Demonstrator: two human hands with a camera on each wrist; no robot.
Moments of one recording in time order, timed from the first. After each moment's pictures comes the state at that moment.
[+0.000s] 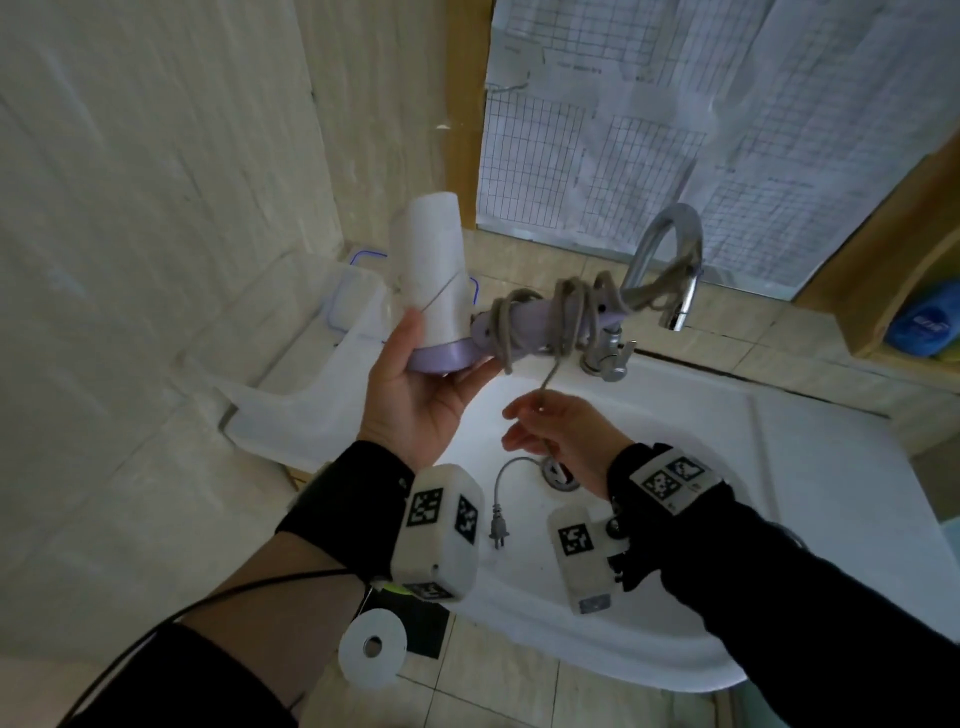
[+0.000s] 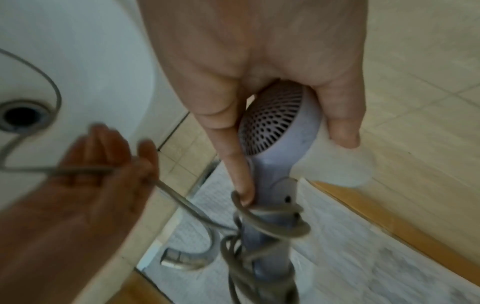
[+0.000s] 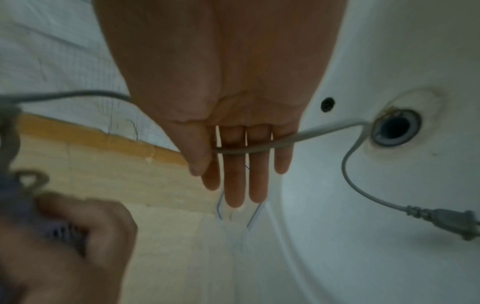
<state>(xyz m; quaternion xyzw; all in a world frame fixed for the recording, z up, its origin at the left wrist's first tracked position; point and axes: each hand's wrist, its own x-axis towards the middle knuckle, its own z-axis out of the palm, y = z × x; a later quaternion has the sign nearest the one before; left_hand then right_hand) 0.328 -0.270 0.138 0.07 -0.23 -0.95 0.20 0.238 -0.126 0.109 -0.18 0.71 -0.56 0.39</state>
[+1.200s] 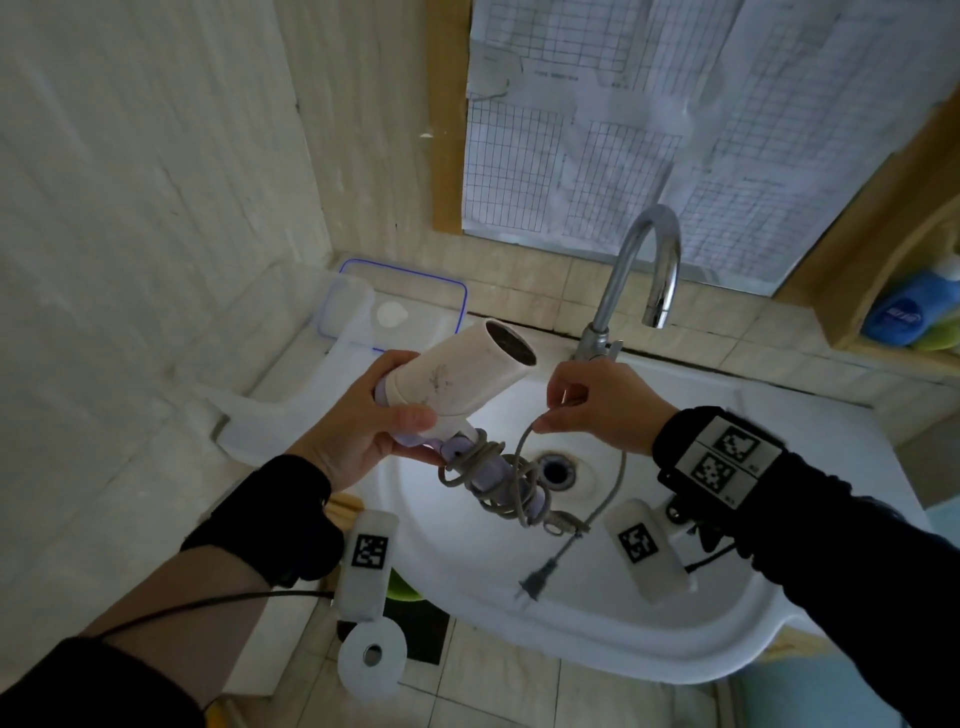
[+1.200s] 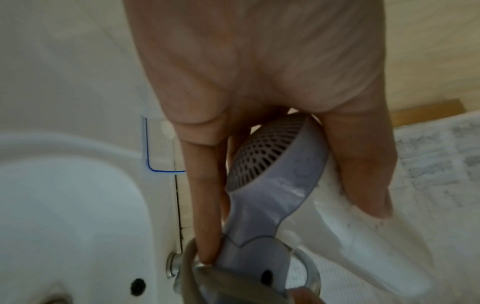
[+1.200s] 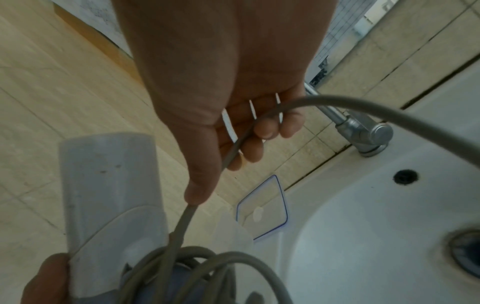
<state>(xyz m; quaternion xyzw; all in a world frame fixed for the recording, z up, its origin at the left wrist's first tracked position) 0.362 -0.303 0.122 0.10 -0.56 -0.82 0.05 0.218 -0.098 0.159 -0.36 0.88 -0.25 0.18</state>
